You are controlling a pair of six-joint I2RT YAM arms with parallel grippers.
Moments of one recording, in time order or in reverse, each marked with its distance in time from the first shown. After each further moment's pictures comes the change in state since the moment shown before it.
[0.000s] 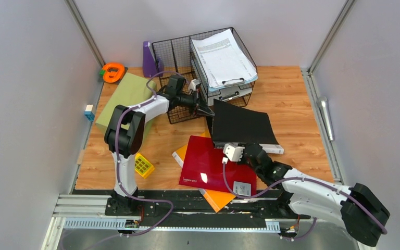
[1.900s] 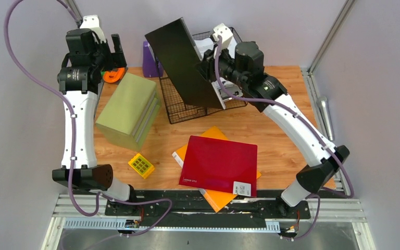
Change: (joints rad) left arm 0.453 -0.515 0.625 -0.798 -1.118 0.865; right arm -0.167 0.586 1.527 -0.394 -0.572 0.853
